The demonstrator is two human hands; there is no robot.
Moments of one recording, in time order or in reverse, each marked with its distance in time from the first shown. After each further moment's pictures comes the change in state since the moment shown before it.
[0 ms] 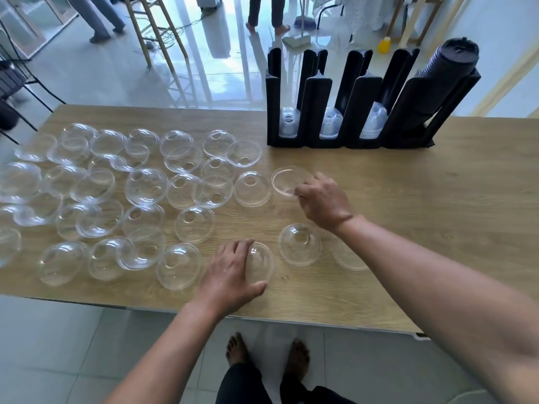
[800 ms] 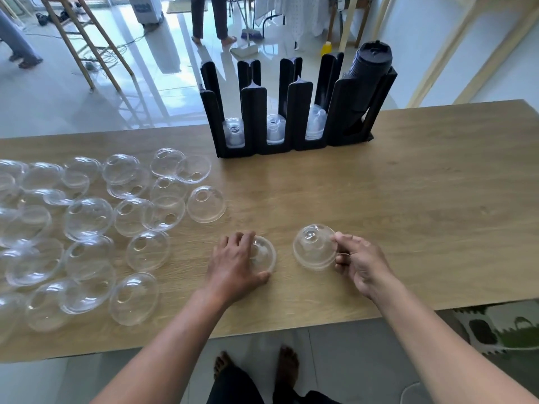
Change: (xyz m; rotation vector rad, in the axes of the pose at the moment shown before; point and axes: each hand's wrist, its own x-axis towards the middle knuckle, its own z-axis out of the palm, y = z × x) left_hand 0.069 0.056 0.039 0.132 0.014 0.138; right_hand -0.165 0.053 -0.007 1.550 0.230 1.243
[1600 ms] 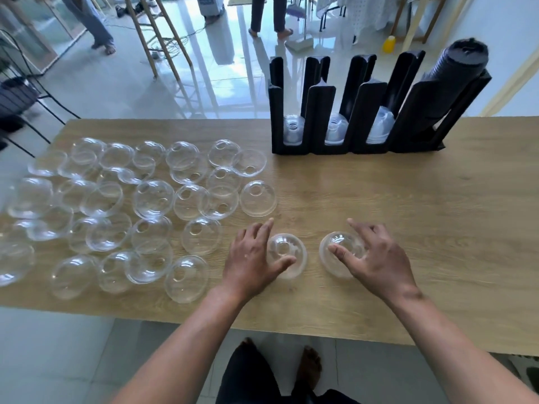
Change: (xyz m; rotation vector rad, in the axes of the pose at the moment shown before) left_hand -0.022 -0.034 -0.038 -0.122 0.113 -0.127; right_hand -0.019 -0.011 0.064 -1.238 -0.023 -0.754
